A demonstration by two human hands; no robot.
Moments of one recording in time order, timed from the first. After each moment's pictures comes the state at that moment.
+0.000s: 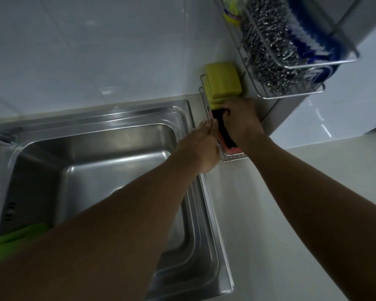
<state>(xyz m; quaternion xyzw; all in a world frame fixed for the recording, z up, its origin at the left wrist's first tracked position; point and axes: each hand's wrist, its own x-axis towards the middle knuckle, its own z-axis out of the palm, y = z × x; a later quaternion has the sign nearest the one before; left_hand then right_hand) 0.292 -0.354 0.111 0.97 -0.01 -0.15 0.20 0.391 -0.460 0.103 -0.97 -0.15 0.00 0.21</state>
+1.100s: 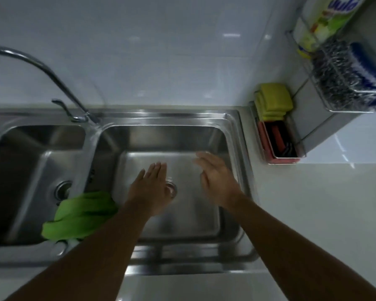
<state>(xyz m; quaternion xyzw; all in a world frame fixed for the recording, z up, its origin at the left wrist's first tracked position) 0.068 -0.185 0.086 0.97 0.16 -0.18 0.09 0.183 -0.359 0.080 -0.88 -0.40 0.03 0.25</state>
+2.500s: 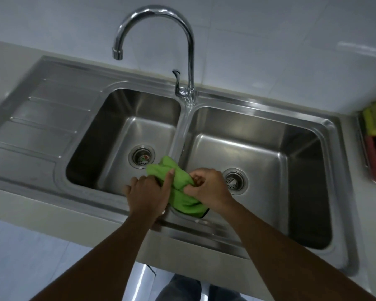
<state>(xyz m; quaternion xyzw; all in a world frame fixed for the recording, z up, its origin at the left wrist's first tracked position) -0.127 -0.036 0.056 0.85 0.51 -0.03 0.17 0.004 -0.150 0.054 -0.80 -0.32 0.29 0.42</state>
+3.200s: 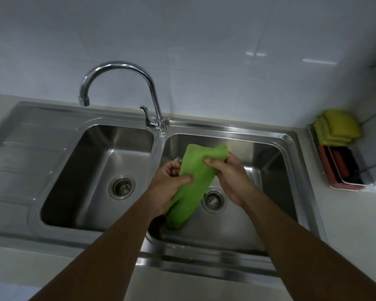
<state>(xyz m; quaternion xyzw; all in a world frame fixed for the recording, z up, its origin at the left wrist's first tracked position) -0.013 -0.066 0.142 0.52 0.33 0.07 0.78 0.108 -0.196 0.146 -0.60 -0.07 0.36 0.71</state>
